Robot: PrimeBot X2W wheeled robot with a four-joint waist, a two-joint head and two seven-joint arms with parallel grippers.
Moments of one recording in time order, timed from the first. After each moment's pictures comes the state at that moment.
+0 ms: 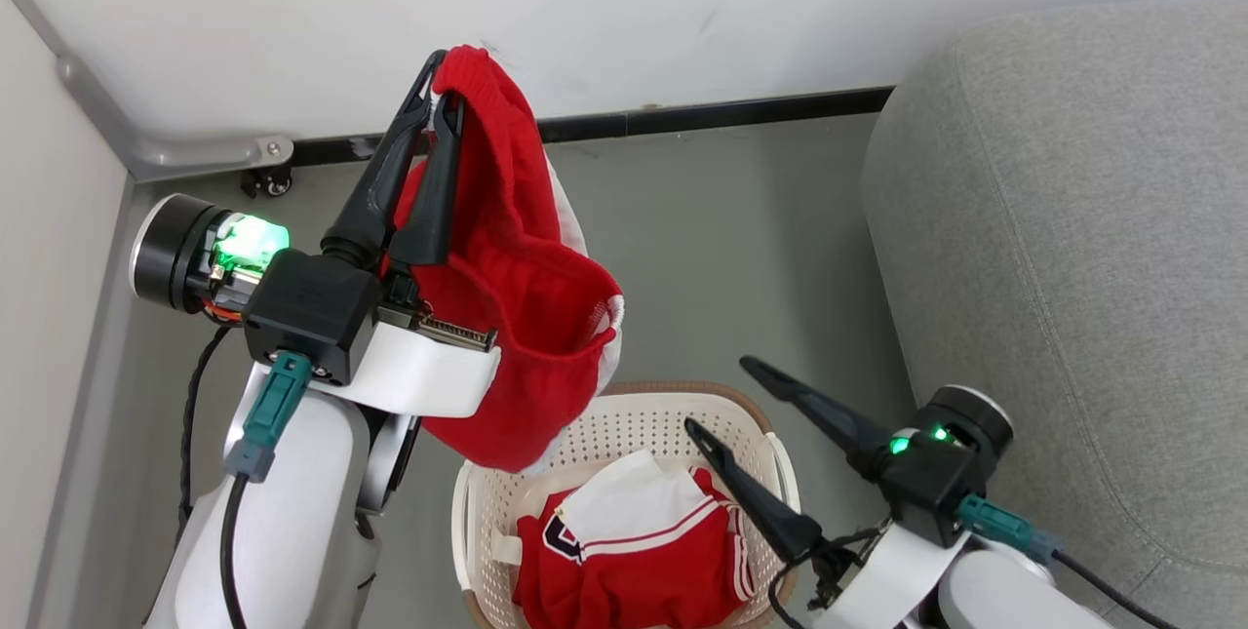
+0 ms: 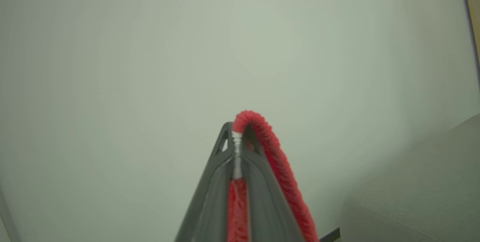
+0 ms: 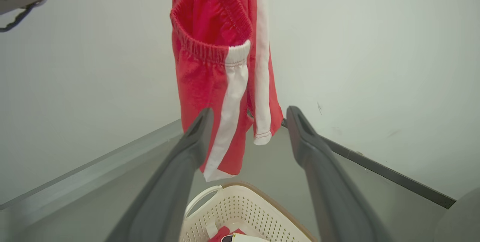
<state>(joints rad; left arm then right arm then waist) -0.51 0.13 -0.30 0.08 -0.04 0.06 -0.26 -0.31 -0.31 0.66 0.19 0.31 0.12 -0.21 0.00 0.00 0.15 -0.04</state>
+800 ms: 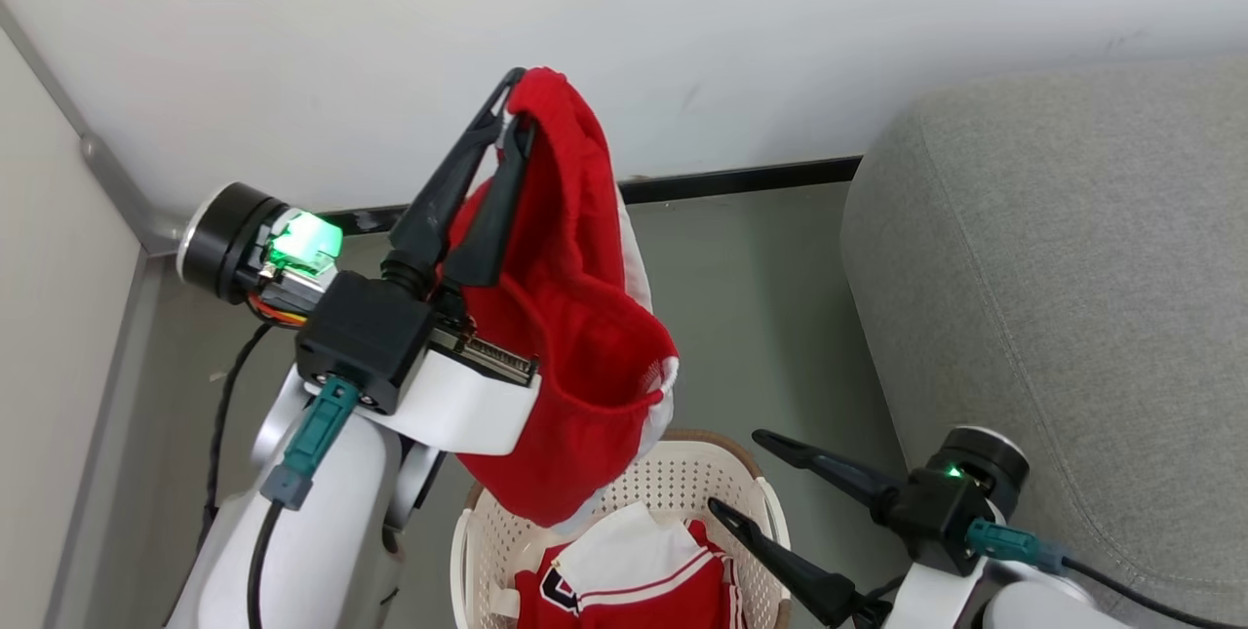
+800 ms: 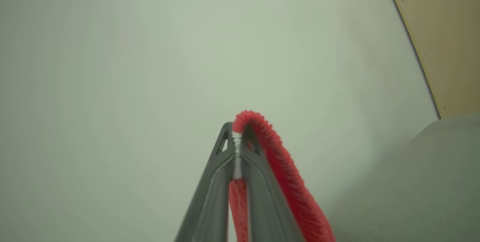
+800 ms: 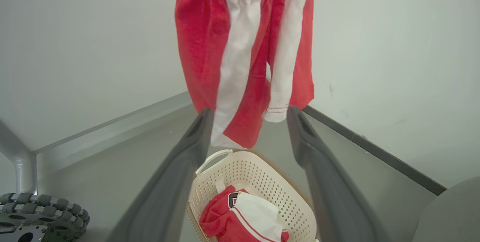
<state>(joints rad) -0.52 0.14 -0.36 0.03 -0.03 0.00 -0.26 -0.33 -0.50 0.86 0.13 0.45 0.12 -0.12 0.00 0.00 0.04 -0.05</state>
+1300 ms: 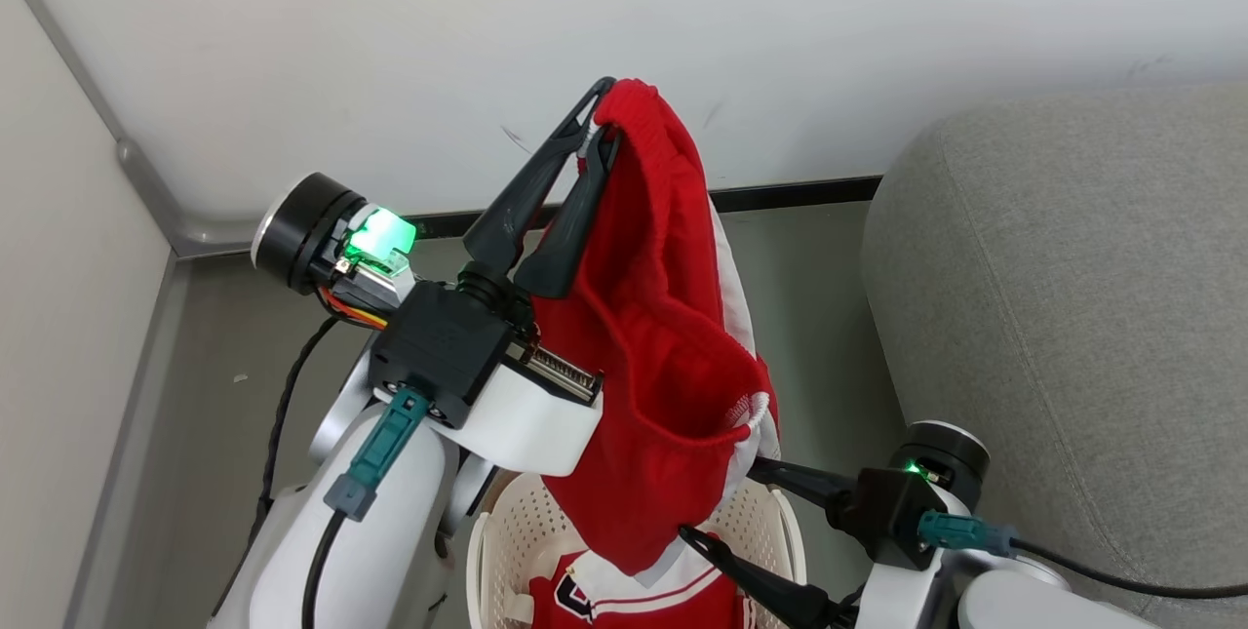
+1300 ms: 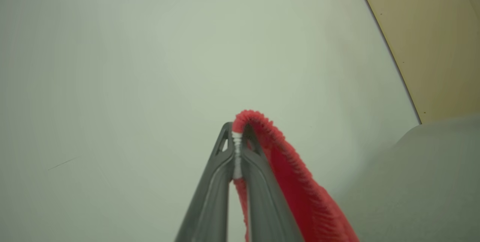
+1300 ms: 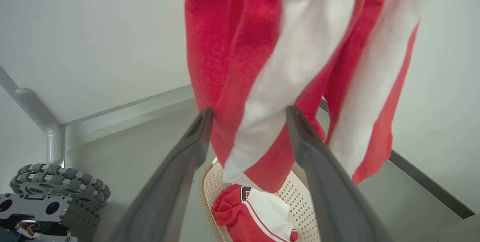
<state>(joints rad) -0.54 0.09 -0.43 0.03 -0.02 -0.02 -0.26 -0.46 -0.52 1.03 0.13 0.53 0.12 -0.08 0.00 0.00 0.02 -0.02</state>
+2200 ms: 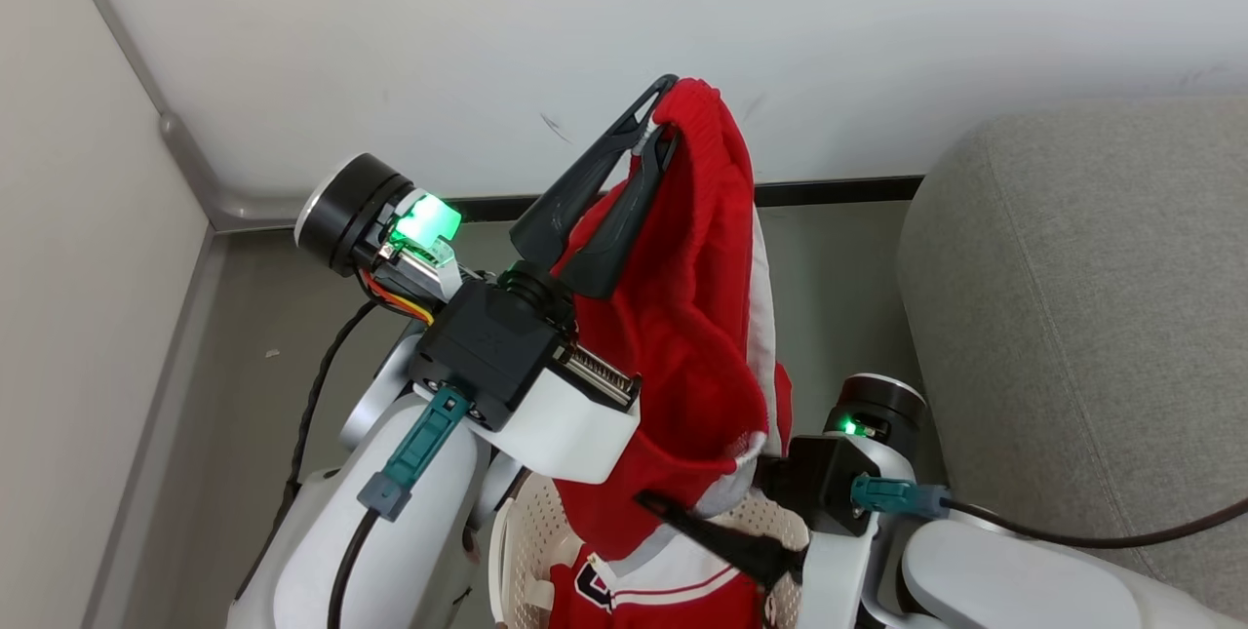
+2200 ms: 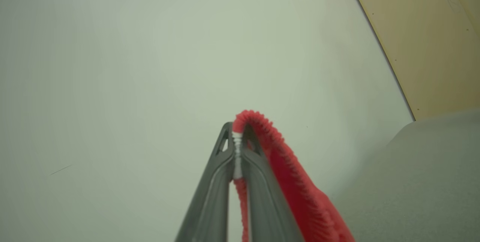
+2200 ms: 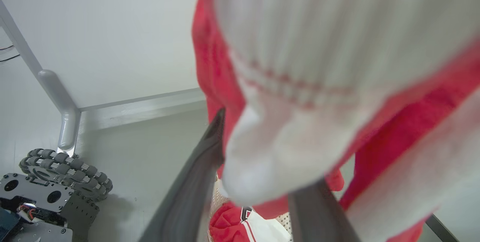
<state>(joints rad) -0.58 0.08 -0.48 0.03 -0.02 -0.04 -0.26 -0.64 -0.47 1.18 0.21 0.57 0.12 -0.09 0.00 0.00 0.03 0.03</state>
